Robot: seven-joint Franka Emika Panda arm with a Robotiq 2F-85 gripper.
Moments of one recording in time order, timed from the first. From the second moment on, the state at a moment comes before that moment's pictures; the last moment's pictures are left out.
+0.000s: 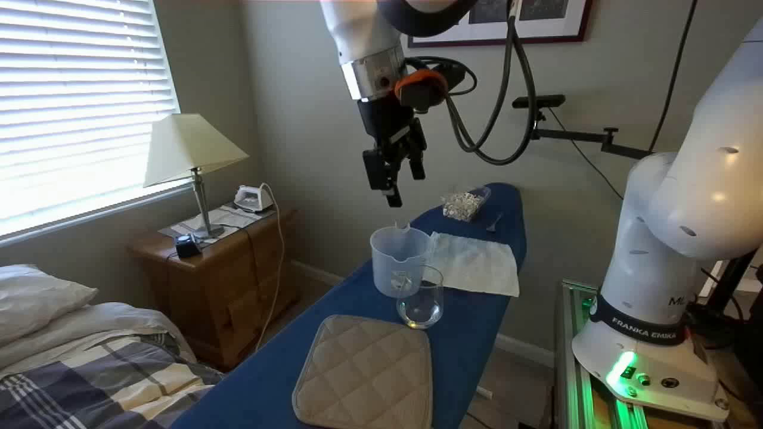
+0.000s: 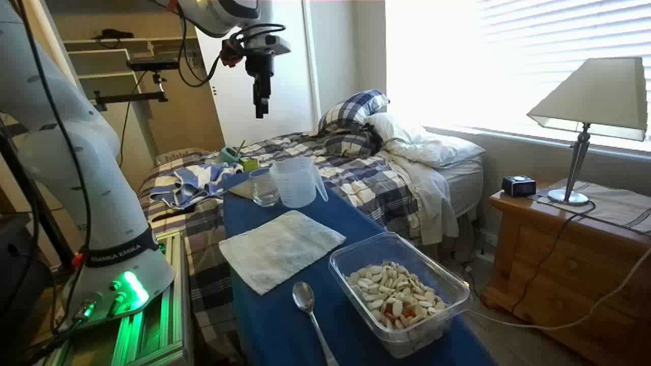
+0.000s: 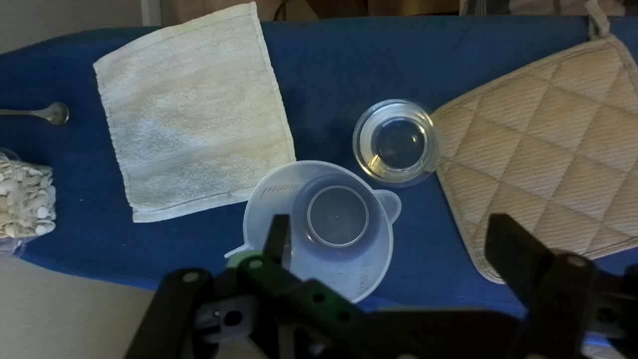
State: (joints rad) arm 0.03 -0.26 0.32 -2.17 -0.07 1.66 0.45
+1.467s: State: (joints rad) arm -0.06 -0.17 -0.04 -2.16 -0.21 1.87 0.08
